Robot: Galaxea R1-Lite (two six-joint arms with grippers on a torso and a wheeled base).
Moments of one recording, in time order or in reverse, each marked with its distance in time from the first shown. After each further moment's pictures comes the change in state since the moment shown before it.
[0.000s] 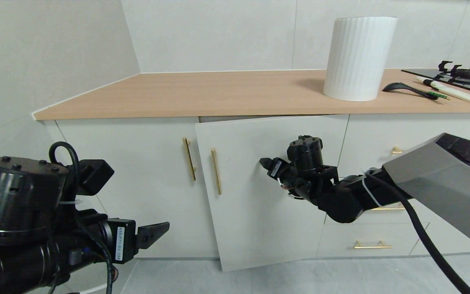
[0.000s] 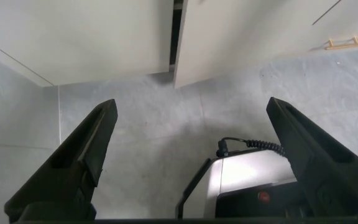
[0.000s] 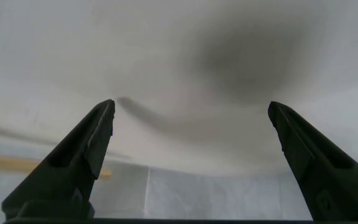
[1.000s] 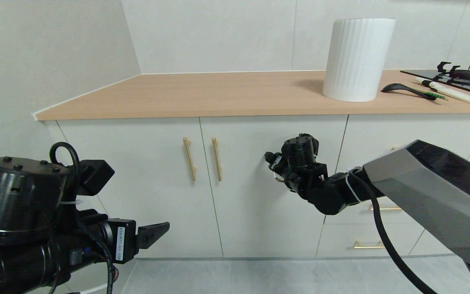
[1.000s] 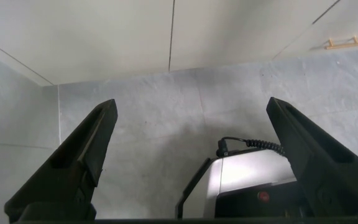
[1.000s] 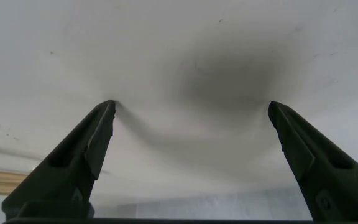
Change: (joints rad) left arm 0.000 0.002 0.000 0.000 0.000 -0.001; right arm -0.058 0.125 -0.170 0.010 -0.149 0.001
